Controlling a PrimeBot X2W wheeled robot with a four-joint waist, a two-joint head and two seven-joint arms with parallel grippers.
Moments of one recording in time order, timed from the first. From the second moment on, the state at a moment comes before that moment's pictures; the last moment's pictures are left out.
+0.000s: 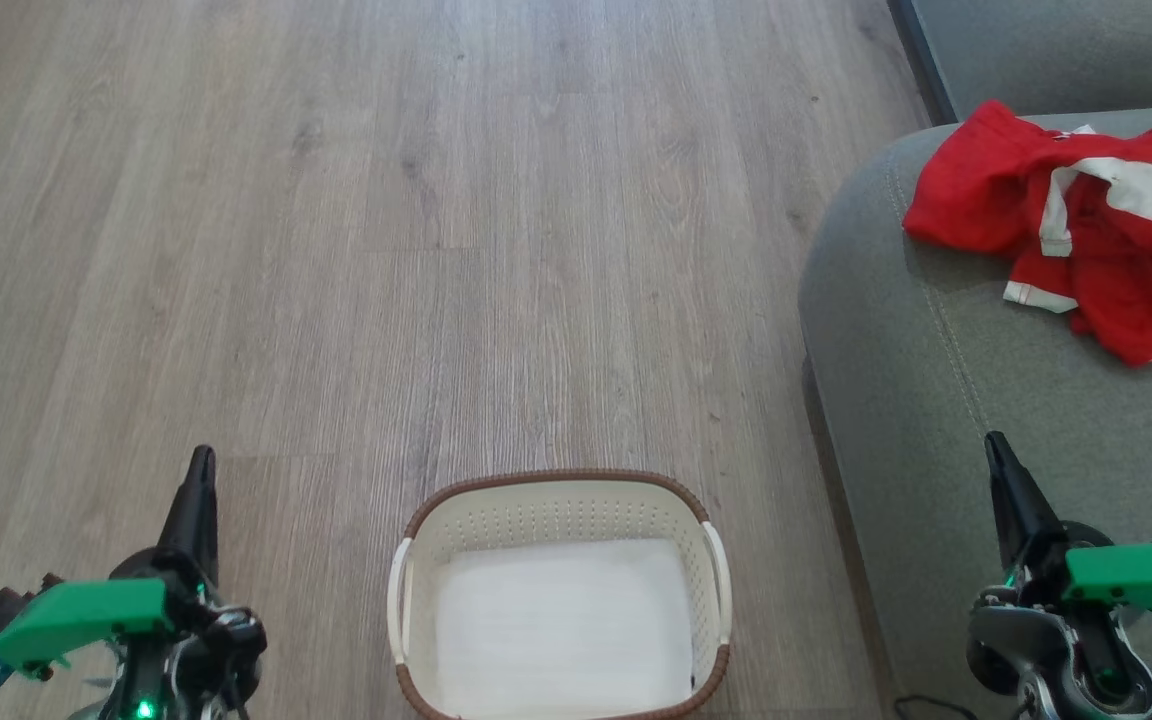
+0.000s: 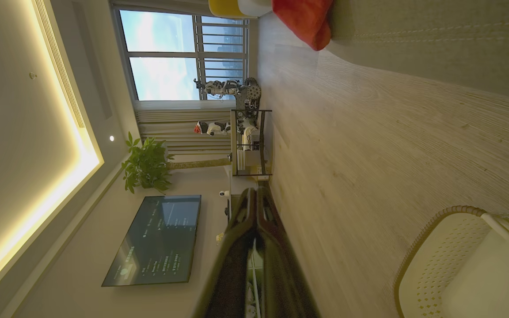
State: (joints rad) left arm -0.06 0.05 0.07 0.27 -1.62 -0.12 0.10; right arm -0.06 -0.04 -0.13 0.28 1.60 0.13 0.11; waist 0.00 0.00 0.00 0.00
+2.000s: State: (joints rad) left arm -0.06 0.05 0.08 0.27 -1.61 -0.12 0.10; right arm -0.06 -0.04 -0.13 0.28 1.60 0.13 0.11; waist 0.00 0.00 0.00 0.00
